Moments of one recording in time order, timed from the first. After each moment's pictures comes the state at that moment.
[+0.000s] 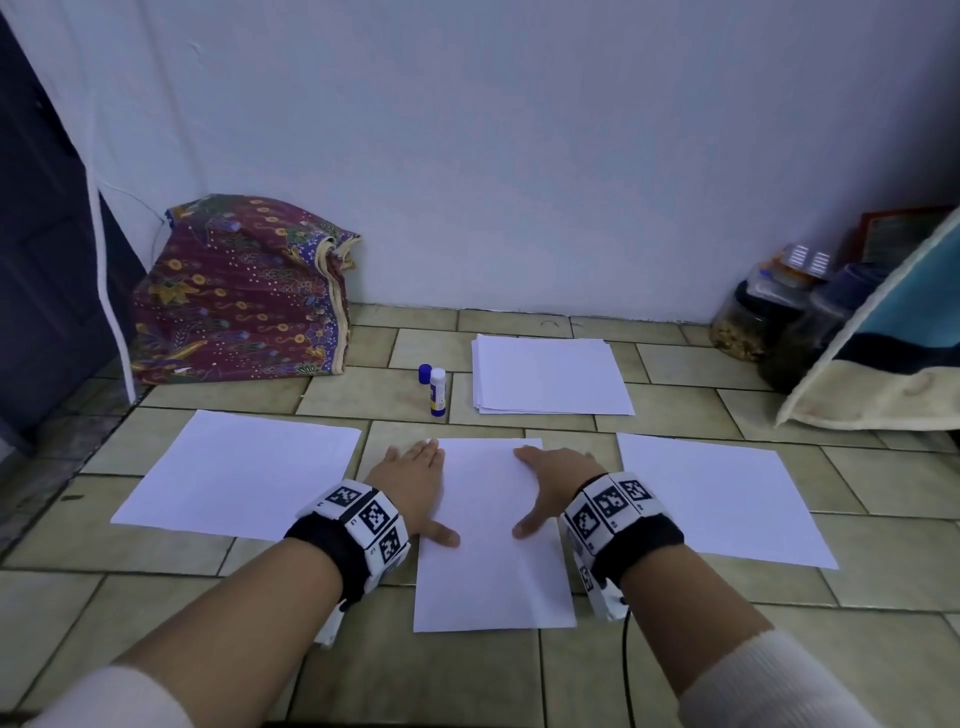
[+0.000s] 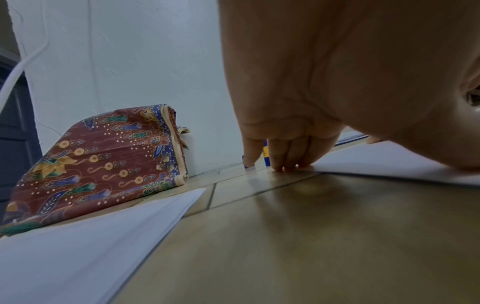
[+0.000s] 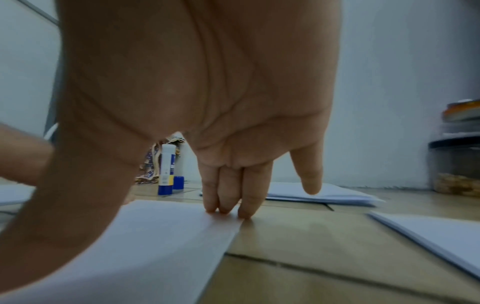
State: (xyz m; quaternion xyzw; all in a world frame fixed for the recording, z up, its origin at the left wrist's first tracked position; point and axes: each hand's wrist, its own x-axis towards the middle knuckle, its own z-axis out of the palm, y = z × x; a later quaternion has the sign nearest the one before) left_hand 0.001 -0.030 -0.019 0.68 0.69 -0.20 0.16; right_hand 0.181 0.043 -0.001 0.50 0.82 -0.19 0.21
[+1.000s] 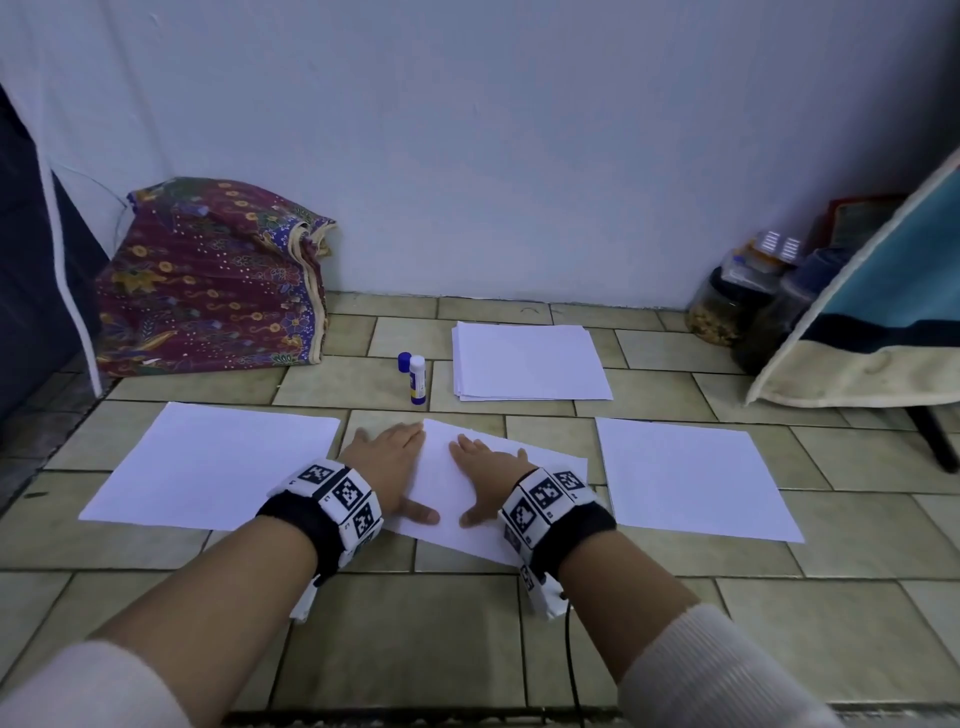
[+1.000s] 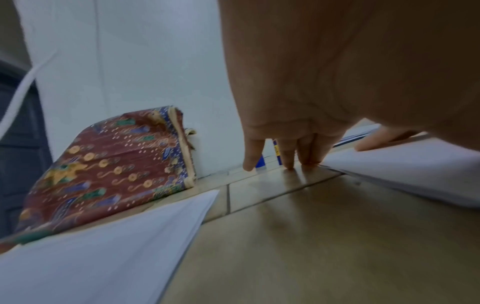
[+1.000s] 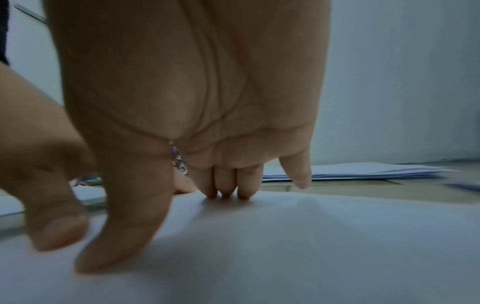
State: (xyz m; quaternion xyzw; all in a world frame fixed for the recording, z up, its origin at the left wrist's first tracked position) left_hand -0.008 -0.028 -0.020 0.70 0.68 -0.18 0.13; right_hand 0.142 0.020 -0.012 0.40 0.87 -0.17 0.25
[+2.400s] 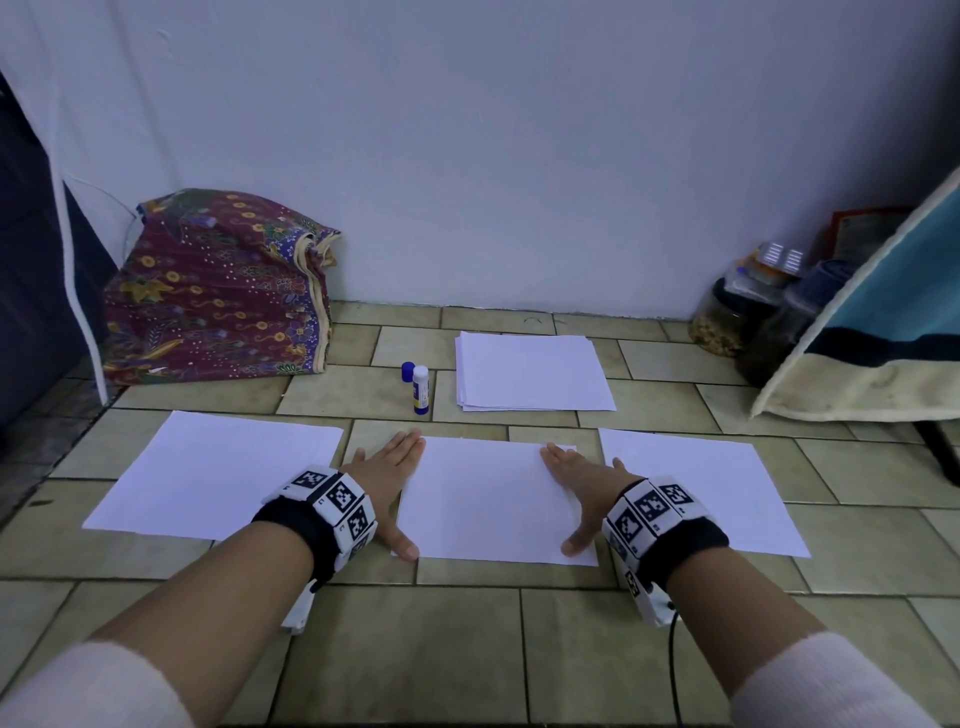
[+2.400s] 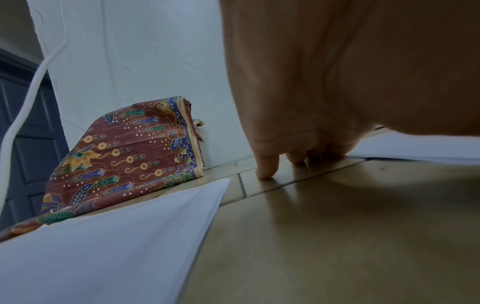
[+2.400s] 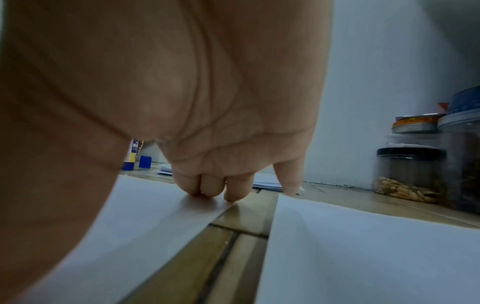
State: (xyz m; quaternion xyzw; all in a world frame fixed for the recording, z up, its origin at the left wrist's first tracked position) left_hand -0.026 -0.027 -0.024 0.70 0.64 -0.21 0.25; right_hand 0.239 0.050 -0.002 0.44 0.83 -0.17 0.29
